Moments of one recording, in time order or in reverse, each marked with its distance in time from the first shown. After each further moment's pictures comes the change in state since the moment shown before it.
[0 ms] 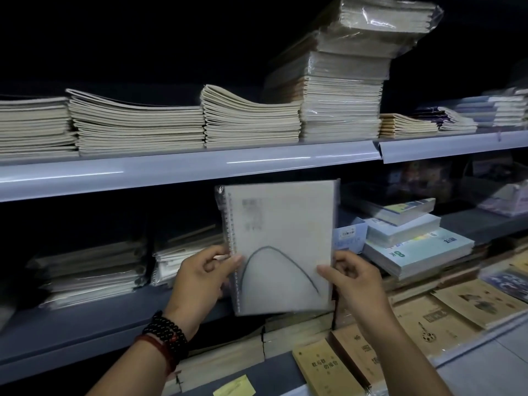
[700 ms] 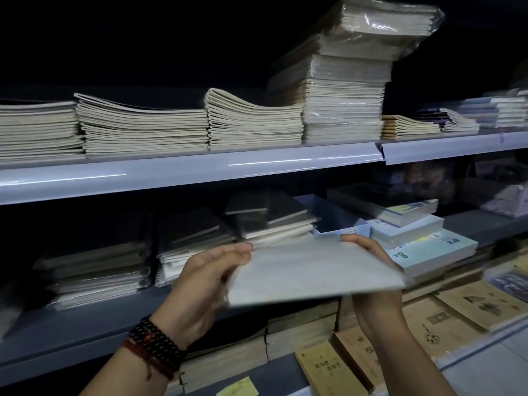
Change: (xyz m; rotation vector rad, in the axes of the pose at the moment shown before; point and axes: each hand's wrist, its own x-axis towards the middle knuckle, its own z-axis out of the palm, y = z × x) left_hand -0.024 0.043 0.000 -0.480 -0.178 -0.204; right_hand -0.003 -0.012 -0.001 0.403 0.117 -0.133
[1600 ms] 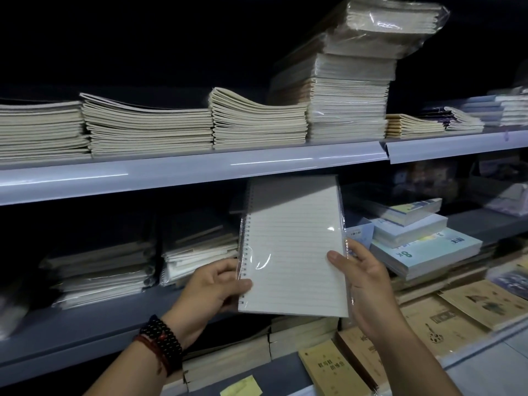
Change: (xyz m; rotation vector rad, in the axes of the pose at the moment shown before) left_hand 0.023 -0.031 -0.036 0.270 -0.109 -0.049; right_hand -0.006 -0.003 0.014 -0.095 -0.106 0.261
